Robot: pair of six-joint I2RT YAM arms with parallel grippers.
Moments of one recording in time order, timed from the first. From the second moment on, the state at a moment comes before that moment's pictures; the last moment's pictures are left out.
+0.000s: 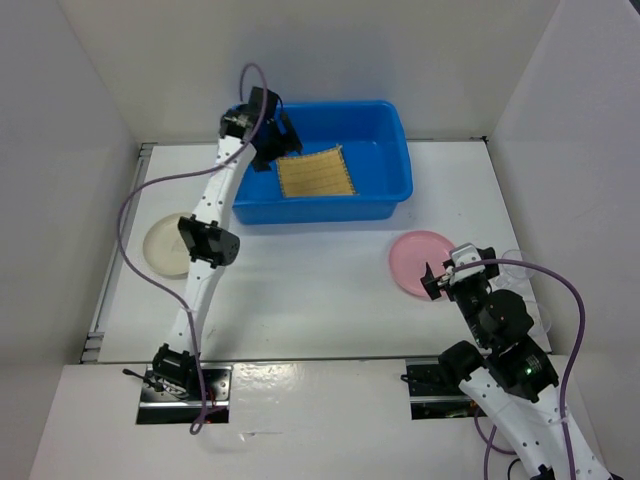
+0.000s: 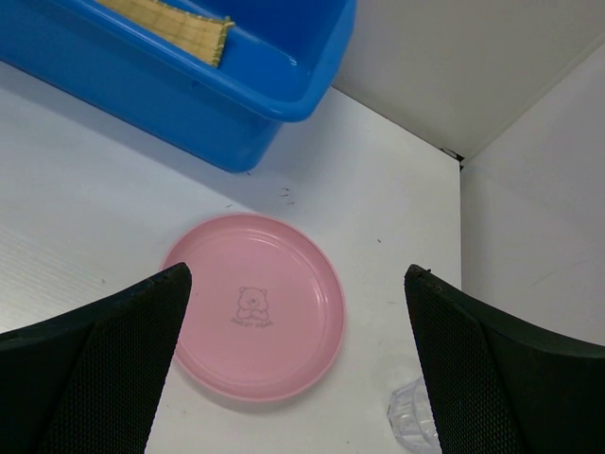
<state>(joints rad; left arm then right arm) -0.30 2.71 3.09 -1.30 0.05 -0.75 0.51 0.16 0.57 -0.48 0.28 -0.39</state>
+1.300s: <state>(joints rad) 0.44 0.97 0.56 -0.56 0.07 -1.19 0.52 0.16 0.55 -0.48 0.30 -0.39</state>
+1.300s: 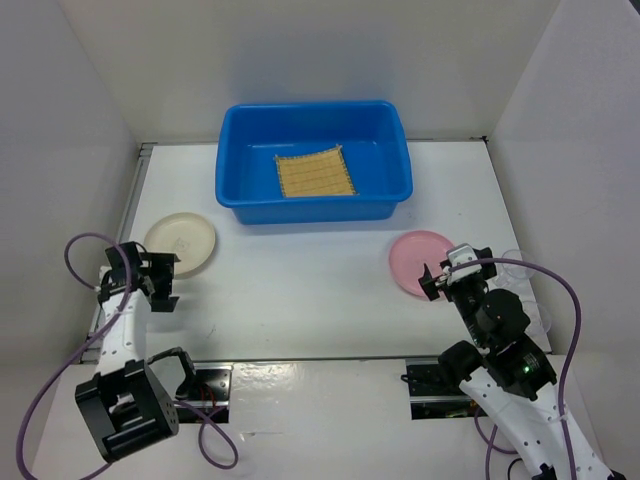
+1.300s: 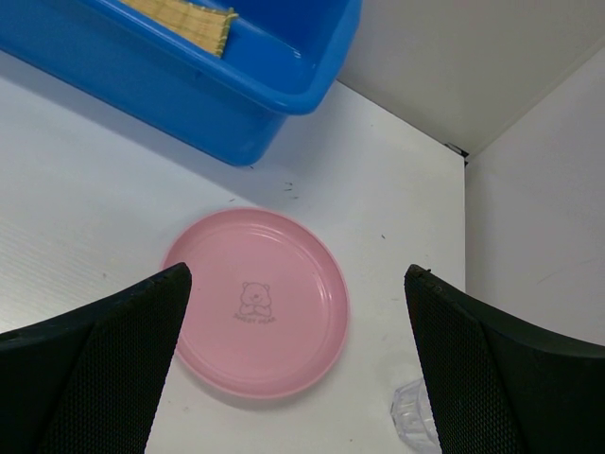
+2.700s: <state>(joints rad) 0.48 1.37 0.98 -0.40 0.08 -1.04 0.53 0.21 0.53 -0.48 0.31 -0.39</state>
